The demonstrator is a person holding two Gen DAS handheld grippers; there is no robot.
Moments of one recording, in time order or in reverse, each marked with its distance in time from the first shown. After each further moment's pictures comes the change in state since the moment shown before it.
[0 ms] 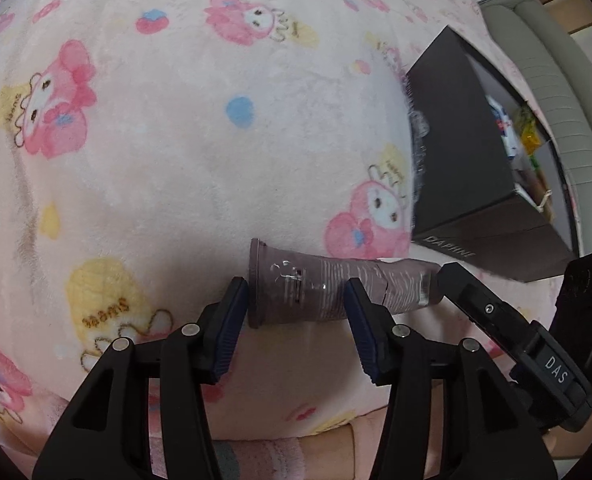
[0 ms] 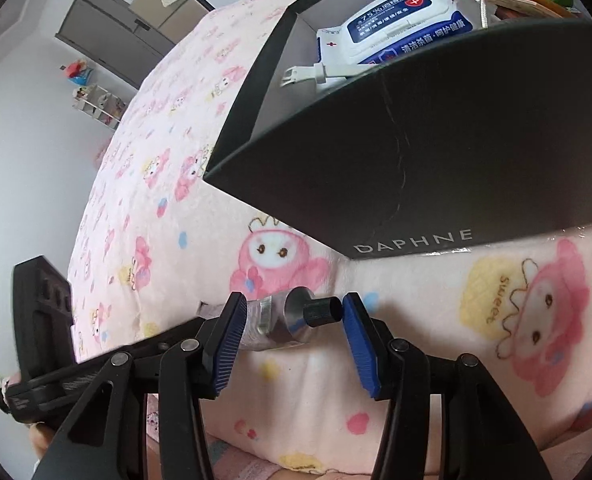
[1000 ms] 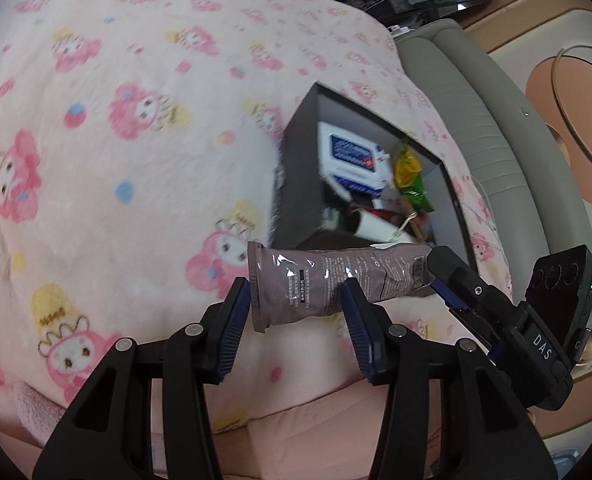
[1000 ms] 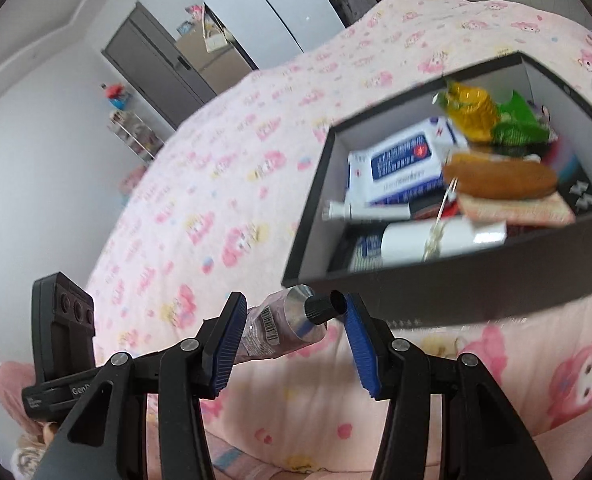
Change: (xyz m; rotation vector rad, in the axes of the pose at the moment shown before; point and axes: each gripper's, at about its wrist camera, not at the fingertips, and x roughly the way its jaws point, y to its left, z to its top) left arm -0.084 -0.076 -0.005 0.114 -0.188 -0.270; right arm -0.121 0.025 0.023 -0.138 -0.247 0.048
